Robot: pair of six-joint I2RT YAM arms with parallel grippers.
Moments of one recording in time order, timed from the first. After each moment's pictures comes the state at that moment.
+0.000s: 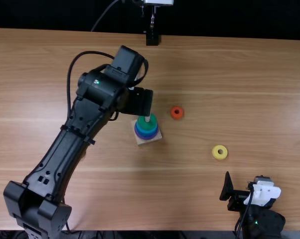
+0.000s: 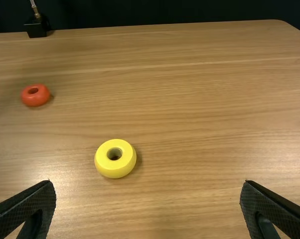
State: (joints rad) left arm -0.45 1.94 2.02 -1.22 0.01 -0.34; right arm -0.12 0.01 0.12 -0.45 -0.03 -0.03
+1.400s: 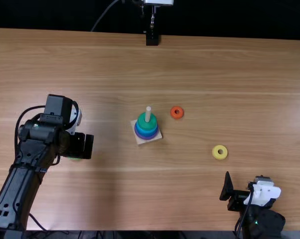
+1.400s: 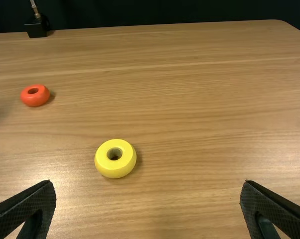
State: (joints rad) left arm -0.12 1.54 1.14 -0.96 0.01 -0.05; right arm -0.12 0.01 0.12 -0.45 -0.03 -0.03
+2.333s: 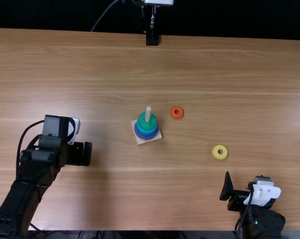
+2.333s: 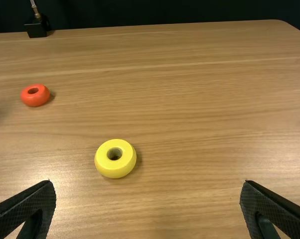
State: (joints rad) left arm -0.10 1.45 0.84 -0.55 0.01 -0.02; right arm -0.12 0.01 0.12 -0.45 -0.03 -0.03
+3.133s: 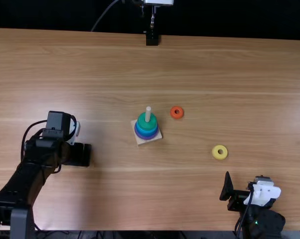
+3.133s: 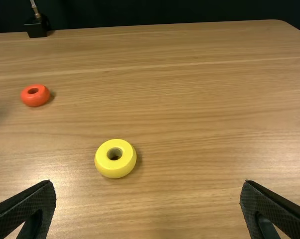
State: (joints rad) left arm -0.08 1.63 0.89 -0.60 0.01 -0.02; right arm -0.12 0.01 0.12 -0.45 -0.03 -0.03
